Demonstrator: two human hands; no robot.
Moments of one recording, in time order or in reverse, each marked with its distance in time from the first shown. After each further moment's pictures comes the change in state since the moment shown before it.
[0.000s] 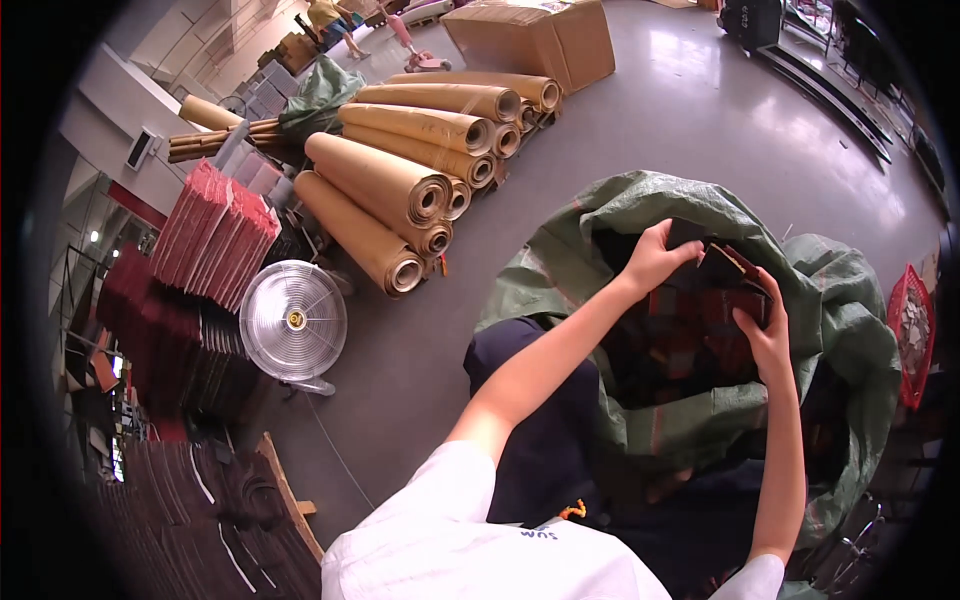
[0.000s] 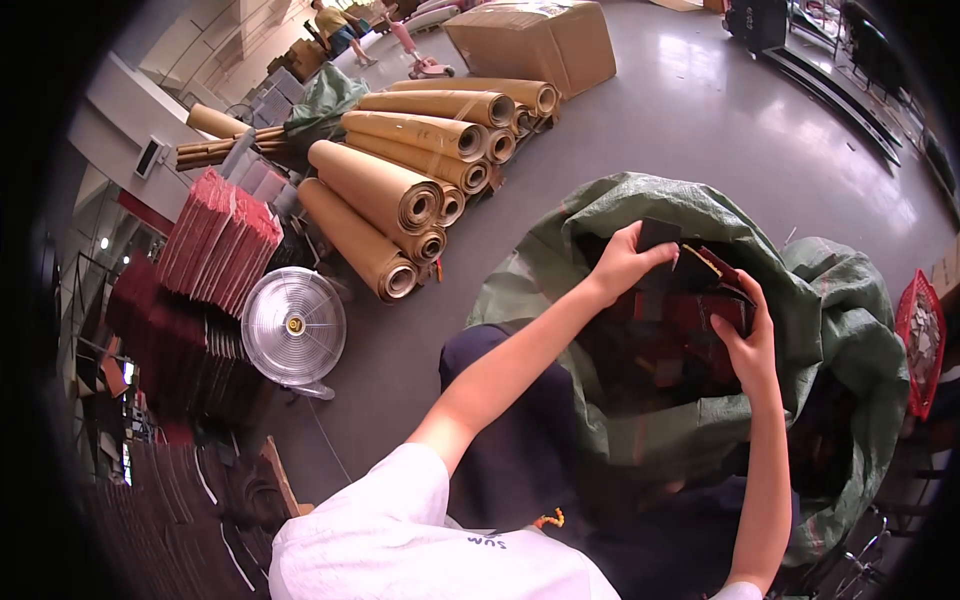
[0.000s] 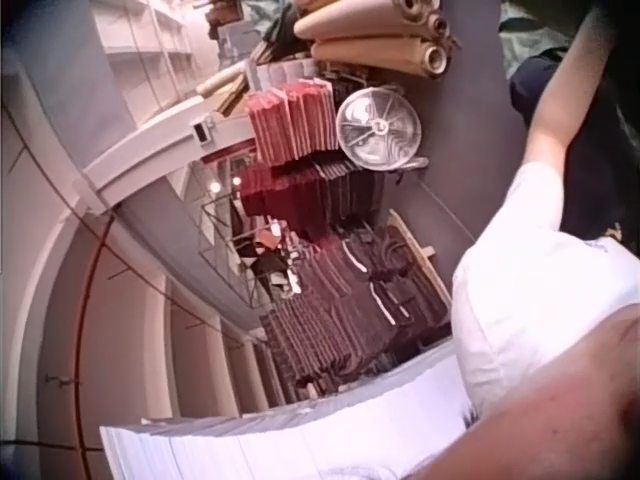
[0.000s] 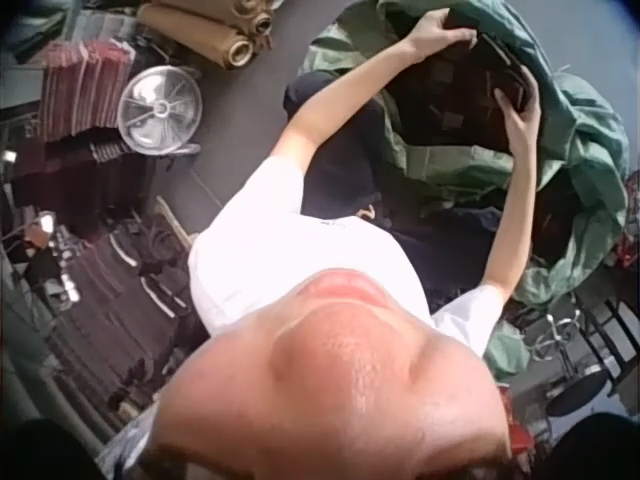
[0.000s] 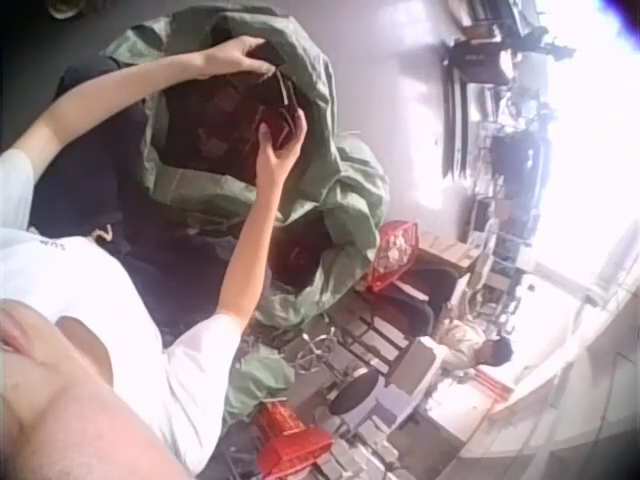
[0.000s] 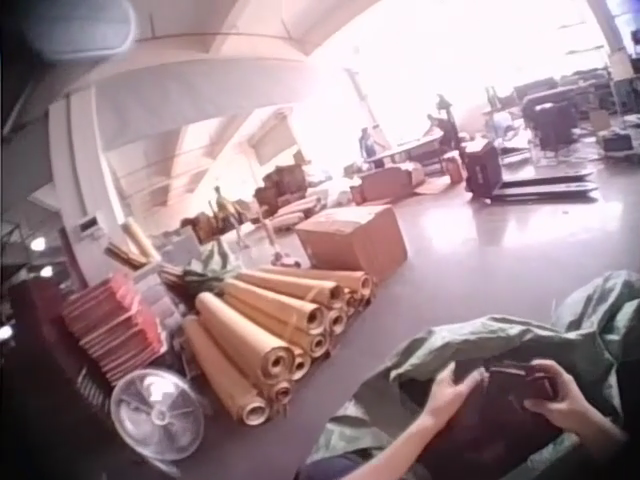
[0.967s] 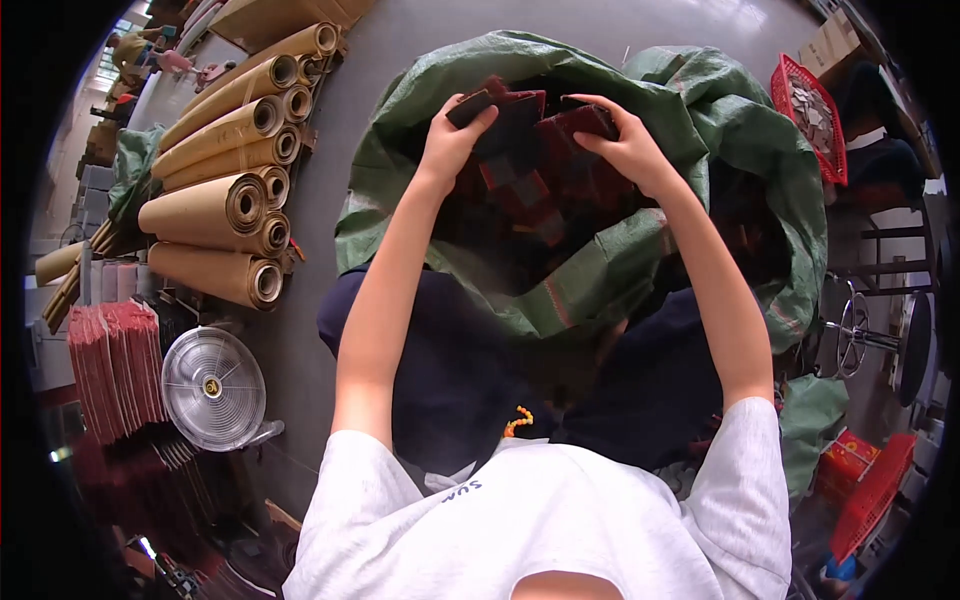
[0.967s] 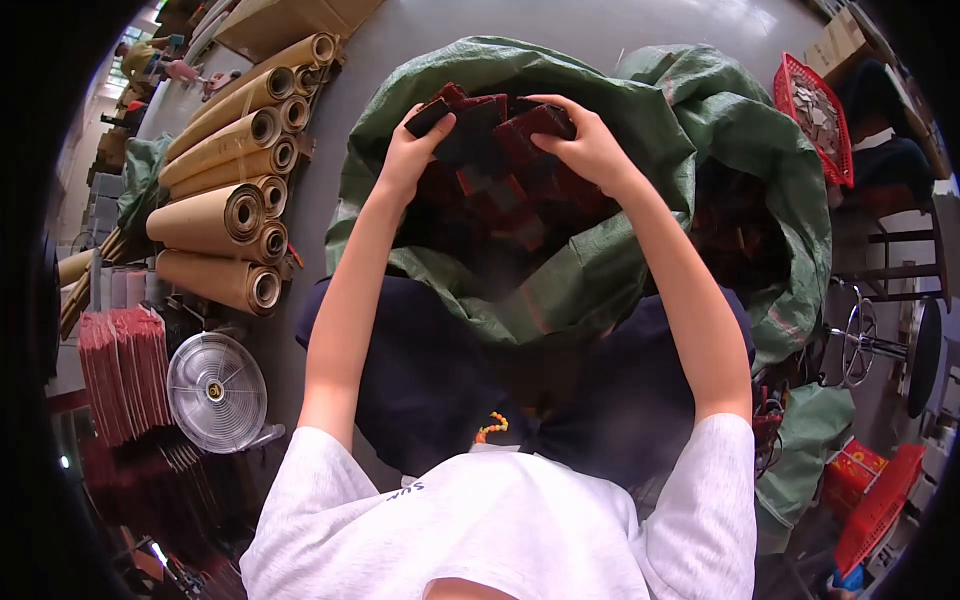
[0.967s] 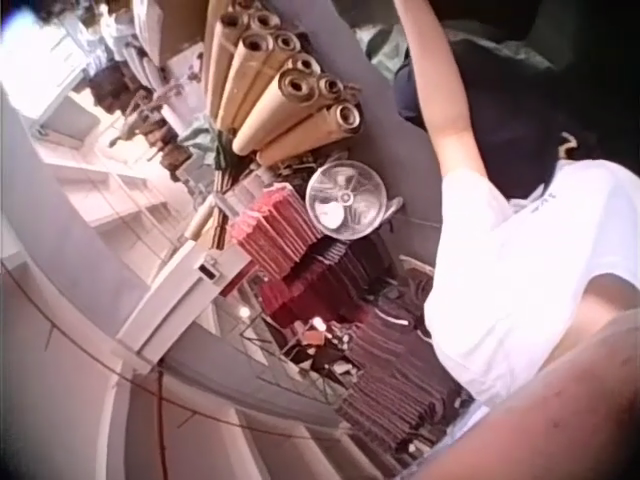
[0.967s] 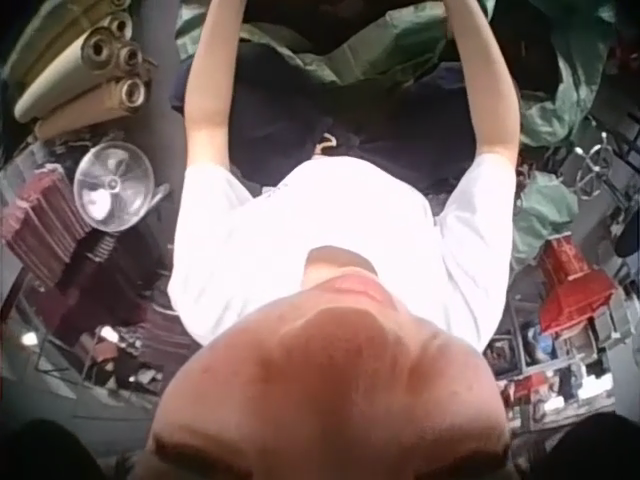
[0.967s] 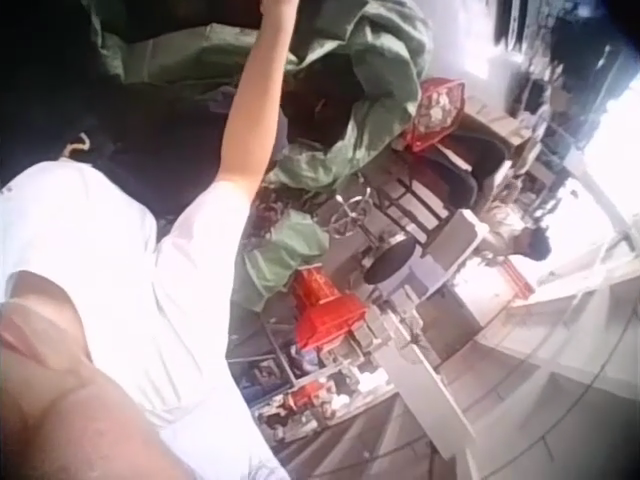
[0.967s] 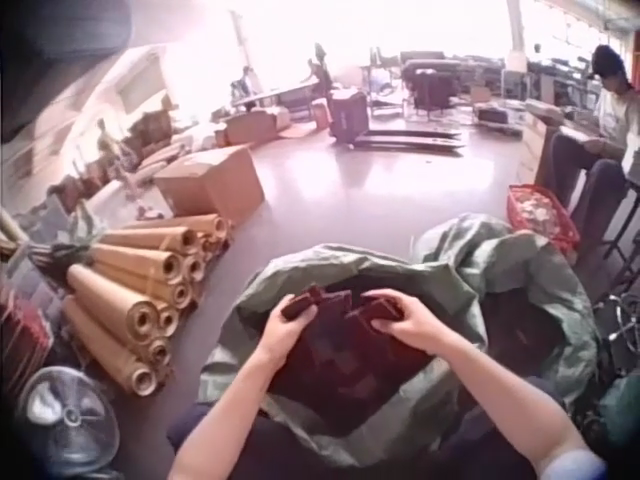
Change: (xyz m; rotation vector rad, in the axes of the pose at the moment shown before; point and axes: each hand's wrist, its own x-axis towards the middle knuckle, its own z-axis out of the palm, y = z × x) left_hand 0.009 -0.040 -0.010 0.111 -0.049 -0.185; right_hand 0.012 0.024 -0.031 -0.082 -0.057 0.178
